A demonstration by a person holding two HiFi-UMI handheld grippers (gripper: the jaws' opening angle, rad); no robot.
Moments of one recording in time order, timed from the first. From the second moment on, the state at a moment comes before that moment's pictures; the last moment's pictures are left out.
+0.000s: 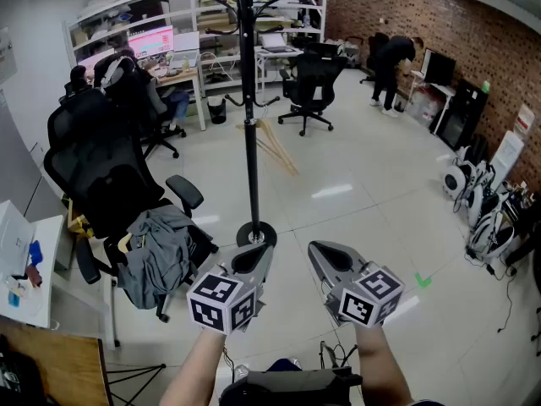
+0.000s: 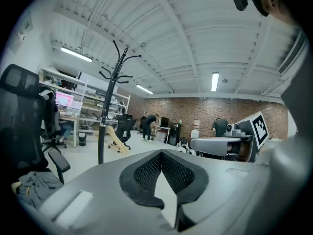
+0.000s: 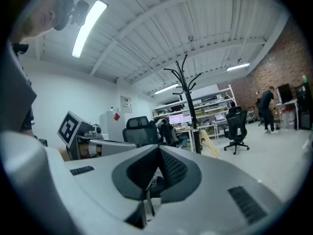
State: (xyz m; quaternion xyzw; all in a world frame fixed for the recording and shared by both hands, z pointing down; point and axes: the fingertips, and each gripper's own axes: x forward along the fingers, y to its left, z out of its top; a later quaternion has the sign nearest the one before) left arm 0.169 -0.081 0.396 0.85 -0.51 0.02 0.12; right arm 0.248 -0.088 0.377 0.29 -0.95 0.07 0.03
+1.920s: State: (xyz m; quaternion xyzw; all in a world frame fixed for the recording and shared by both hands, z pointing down) left arm -0.366 -0.090 0.482 0.59 -0.78 0.00 0.19; right arm -0.290 -0.145 0.442 -0.05 -0.99 0.07 0.10
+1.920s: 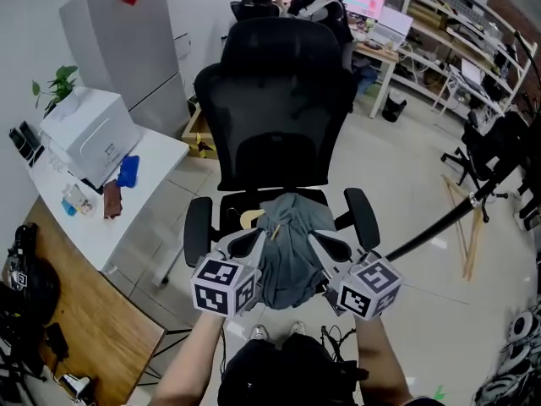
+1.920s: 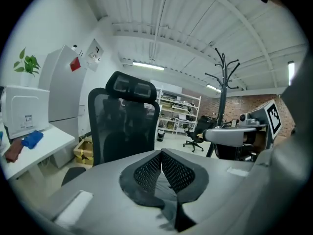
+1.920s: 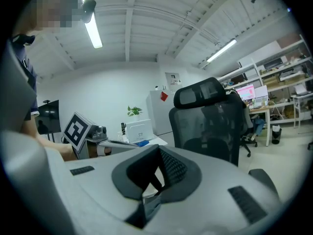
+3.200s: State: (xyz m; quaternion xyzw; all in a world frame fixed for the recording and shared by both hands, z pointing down) left arm -0.494 -0.132 0.900 0.38 -0.77 0.09 0.51; right arm -0.358 -0.177 0.631 -0.13 -0.96 0.13 0.21
